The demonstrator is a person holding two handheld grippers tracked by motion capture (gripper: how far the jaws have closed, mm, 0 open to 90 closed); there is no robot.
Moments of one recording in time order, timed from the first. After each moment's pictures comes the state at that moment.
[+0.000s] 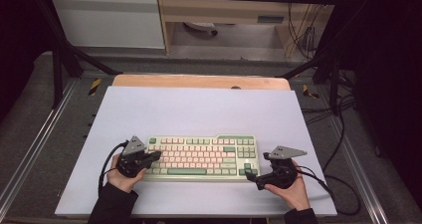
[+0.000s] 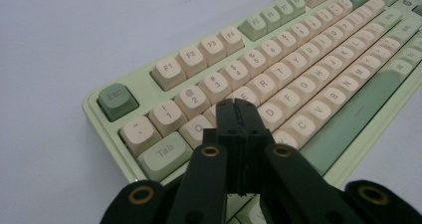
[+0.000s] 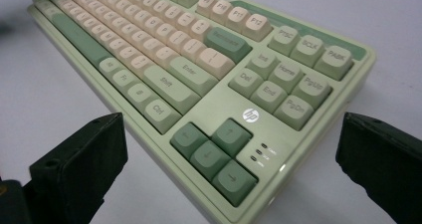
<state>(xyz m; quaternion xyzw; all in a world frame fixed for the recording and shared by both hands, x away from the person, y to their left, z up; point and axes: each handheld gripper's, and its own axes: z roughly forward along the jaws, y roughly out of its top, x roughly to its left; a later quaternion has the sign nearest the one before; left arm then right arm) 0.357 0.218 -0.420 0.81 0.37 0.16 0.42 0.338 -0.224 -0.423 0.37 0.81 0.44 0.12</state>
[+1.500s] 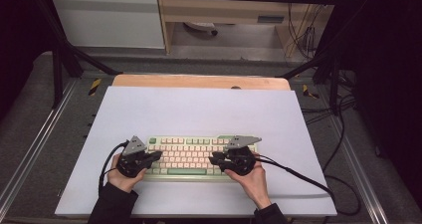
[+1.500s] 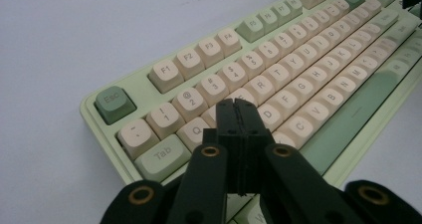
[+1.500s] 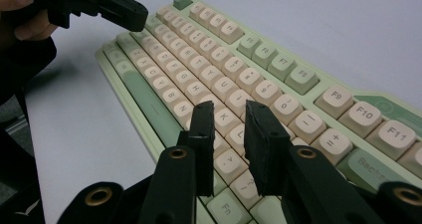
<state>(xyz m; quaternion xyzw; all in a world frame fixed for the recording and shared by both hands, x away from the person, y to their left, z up) 0.357 0.217 -0.420 0.81 0.37 0.16 0.42 0.364 -0.116 -0.407 0.32 0.83 0.46 0.08</state>
